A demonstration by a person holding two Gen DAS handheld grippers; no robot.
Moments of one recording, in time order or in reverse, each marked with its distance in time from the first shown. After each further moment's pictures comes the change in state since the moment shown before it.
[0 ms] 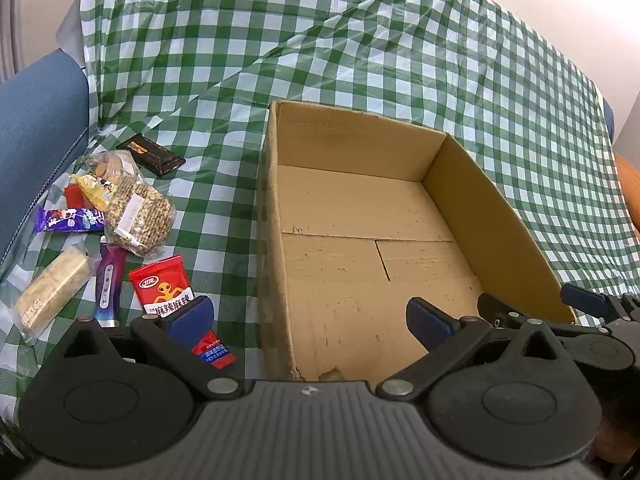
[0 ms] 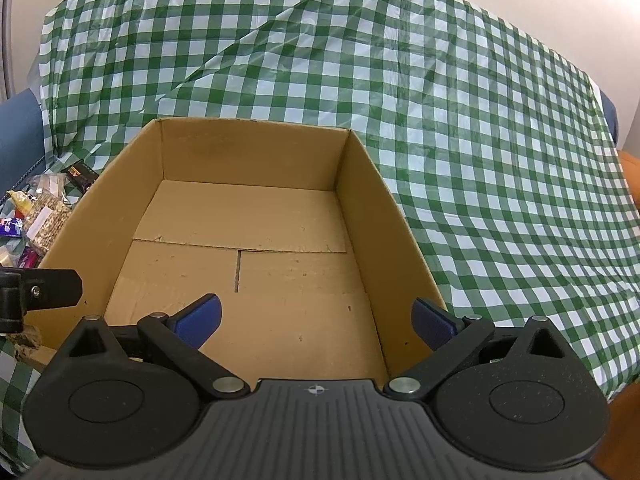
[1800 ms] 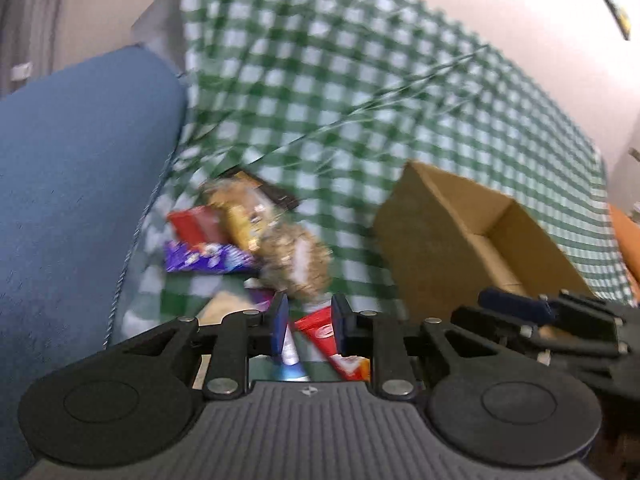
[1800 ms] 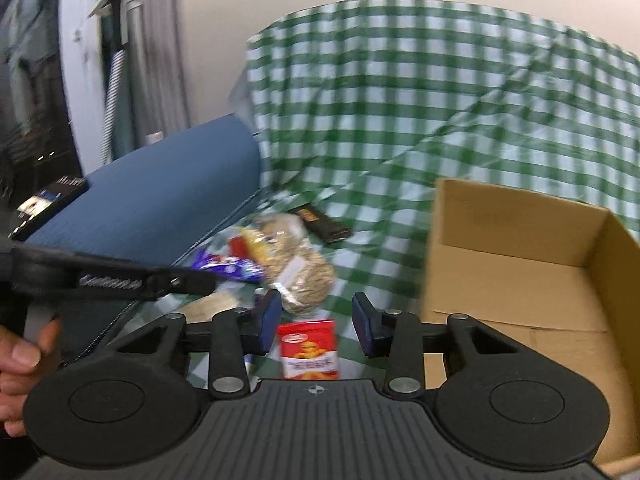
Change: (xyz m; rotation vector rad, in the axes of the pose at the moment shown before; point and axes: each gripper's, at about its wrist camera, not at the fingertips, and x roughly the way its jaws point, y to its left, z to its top) left arm -0.016 0.213 -0.007 -0.093 -0.121 -0.081; right arm -0.015 0.197 0.002 -0.156 -0.168 0.498
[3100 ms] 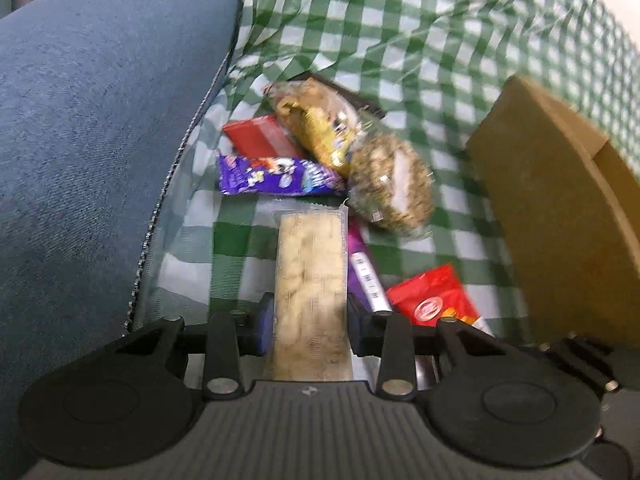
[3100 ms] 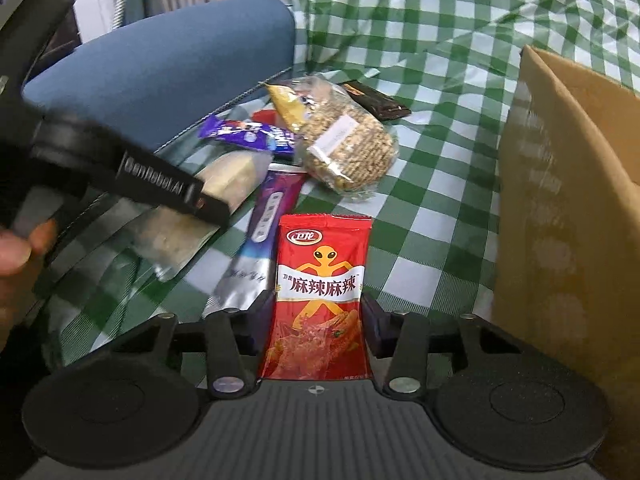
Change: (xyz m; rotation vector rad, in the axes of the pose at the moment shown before) left arm 0.065 0.033 -0.007 -0.011 0.217 0.162; right arm 0.086 0.020 -0.059 -0.024 0.265 0.077
